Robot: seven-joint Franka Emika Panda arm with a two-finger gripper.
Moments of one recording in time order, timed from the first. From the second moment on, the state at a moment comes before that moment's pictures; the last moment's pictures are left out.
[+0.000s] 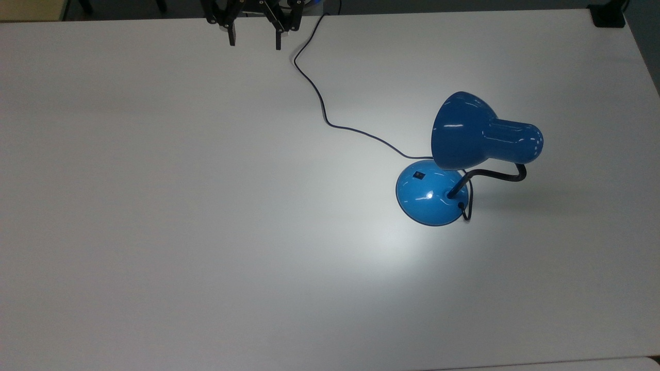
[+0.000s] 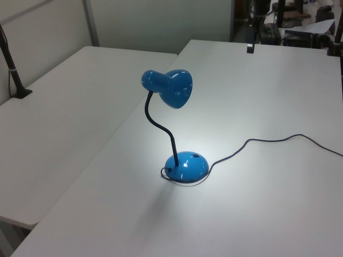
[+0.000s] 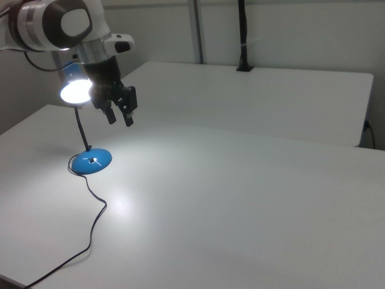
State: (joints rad) arm -0.03 0.00 0.07 -1.68 -0.08 1.71 0.03
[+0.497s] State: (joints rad) arm -0.03 0.00 0.08 -1.68 -0.07 1.68 -0.13
